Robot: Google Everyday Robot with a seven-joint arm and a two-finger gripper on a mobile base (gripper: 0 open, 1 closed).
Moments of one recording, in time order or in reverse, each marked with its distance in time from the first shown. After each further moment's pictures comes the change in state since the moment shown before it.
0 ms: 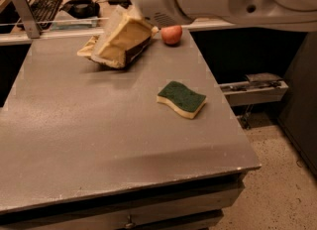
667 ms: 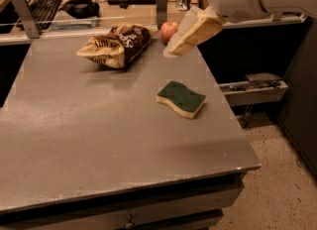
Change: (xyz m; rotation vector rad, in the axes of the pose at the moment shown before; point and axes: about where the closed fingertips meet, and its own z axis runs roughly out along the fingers) arm 0.078 -0.033 -0.064 0.025 0.123 -0.103
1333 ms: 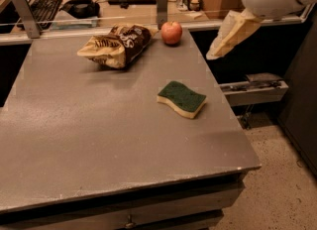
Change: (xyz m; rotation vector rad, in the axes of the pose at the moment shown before) arm 0.073 -0.009 -0.020 -0.097 0.151 -0.135
